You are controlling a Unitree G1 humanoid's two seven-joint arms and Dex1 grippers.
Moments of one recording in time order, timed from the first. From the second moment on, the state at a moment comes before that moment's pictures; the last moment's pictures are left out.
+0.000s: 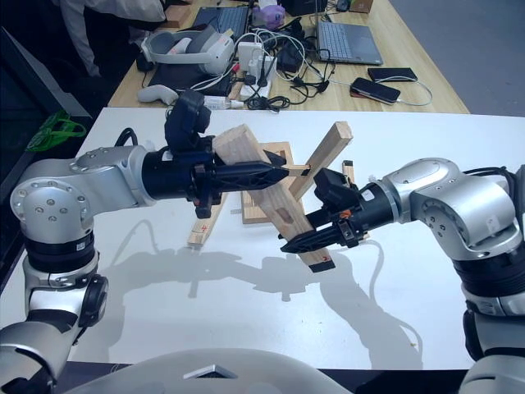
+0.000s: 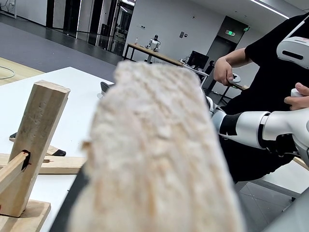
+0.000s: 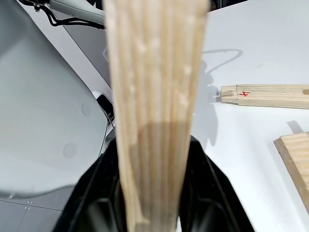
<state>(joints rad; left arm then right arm) -0.64 0.42 -0.04 -0.39 -1.30 1.12 -0.45 -0.48 -0.95 0.22 -0.33 0.75 0.90 1.40</state>
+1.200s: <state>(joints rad) -0.59 0.50 0.42 -0.28 -1.47 0.89 0.00 -0.87 -0.50 -0.55 0.17 1.19 0.89 0.23</state>
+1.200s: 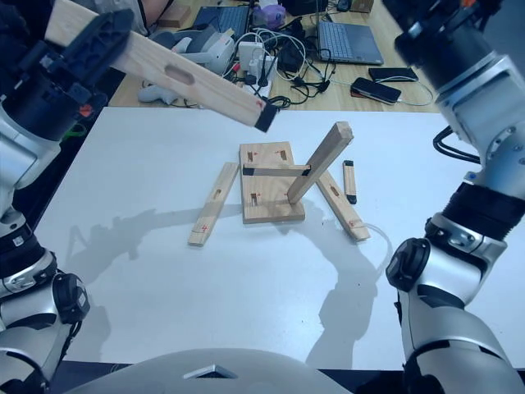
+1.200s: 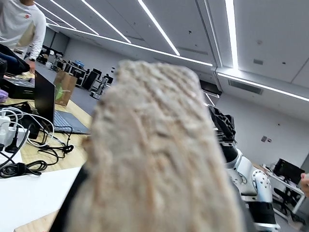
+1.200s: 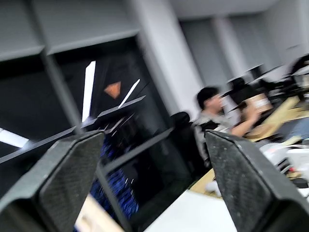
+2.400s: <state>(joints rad) -0.28 0.12 0.13 -0.49 -1.46 0.73 1.06 -0.31 -0.23 -0.41 -0.18 0.94 0.89 -0.08</state>
